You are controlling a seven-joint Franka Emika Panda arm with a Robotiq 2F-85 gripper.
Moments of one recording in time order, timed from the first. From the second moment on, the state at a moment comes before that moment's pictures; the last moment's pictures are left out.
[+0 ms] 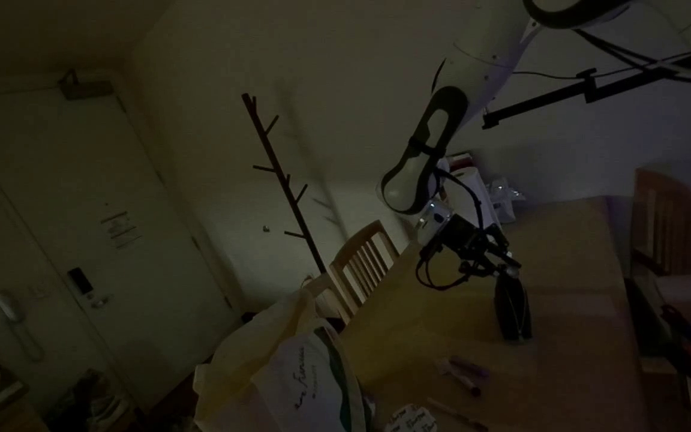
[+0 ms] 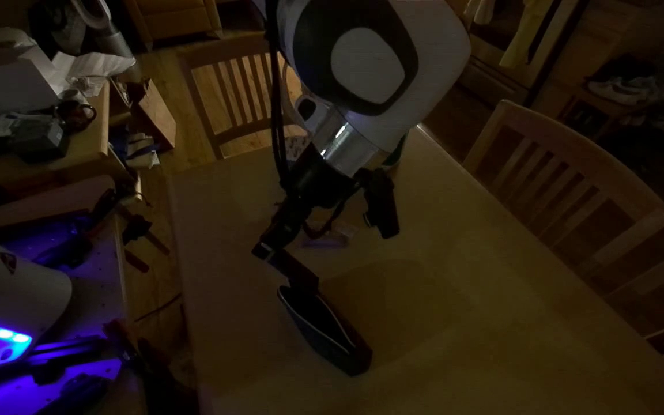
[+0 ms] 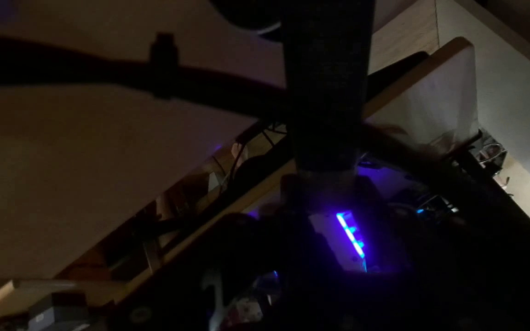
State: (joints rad) arm -0.50 0.40 0.18 -1.95 -0.19 1.62 -2.58
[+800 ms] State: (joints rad) arm -0.29 0.28 -0.07 -1.96 -0.17 1.64 -2.45
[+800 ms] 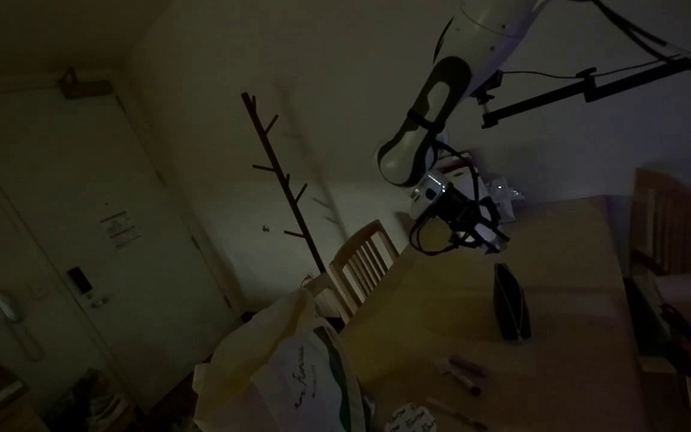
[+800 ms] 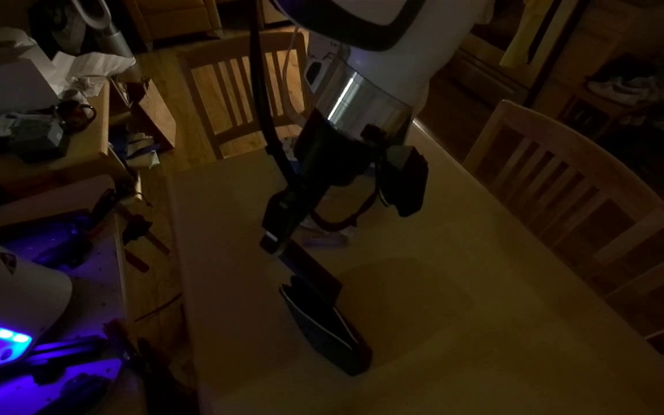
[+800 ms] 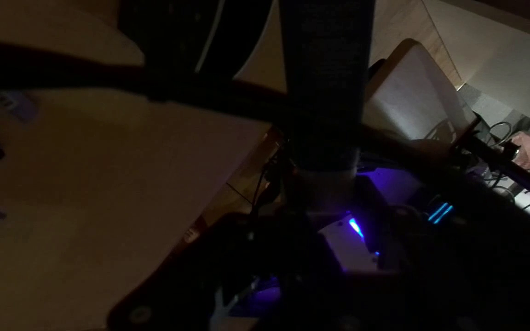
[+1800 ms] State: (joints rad) arm -0.31 0.30 -0.05 -1.95 -0.03 1.52 -2.60
